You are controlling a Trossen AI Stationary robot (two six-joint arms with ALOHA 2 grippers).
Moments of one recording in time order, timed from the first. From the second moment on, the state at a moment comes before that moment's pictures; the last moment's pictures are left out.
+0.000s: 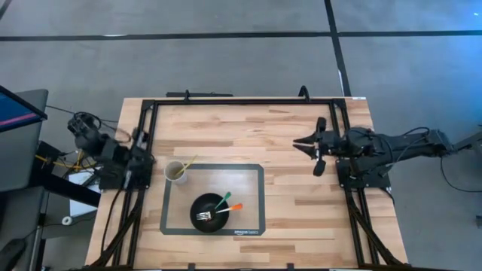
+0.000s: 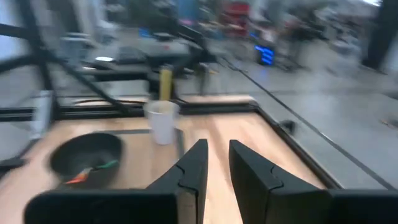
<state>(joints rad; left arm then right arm) -0.74 0.22 0.50 0.06 -0.51 0.33 0.12 0.60 0.54 -0.04 0.31 -0.02</state>
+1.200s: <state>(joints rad) -0.39 0.00 0.02 0.27 -0.10 0.25 0.04 0.07 0.01 0.26 -0.05 -0.05</state>
